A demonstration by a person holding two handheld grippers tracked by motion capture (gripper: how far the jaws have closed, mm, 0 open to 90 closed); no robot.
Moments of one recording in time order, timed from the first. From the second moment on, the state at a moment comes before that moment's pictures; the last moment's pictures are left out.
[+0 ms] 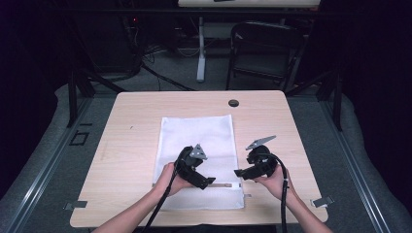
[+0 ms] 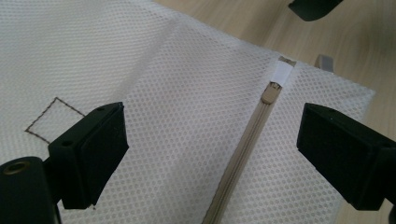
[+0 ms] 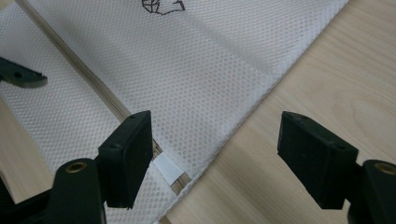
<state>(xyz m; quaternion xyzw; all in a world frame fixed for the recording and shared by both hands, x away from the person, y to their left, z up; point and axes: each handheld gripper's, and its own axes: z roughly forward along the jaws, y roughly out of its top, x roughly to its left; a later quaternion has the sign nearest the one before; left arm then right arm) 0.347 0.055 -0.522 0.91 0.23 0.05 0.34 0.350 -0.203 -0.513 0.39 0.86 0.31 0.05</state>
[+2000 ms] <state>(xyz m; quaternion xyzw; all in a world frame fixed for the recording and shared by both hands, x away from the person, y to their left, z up) 0.341 -0.007 -0.568 0.94 0.13 -0.01 0.32 0.358 -0.183 -0.558 0.37 0.89 0.25 0.01</state>
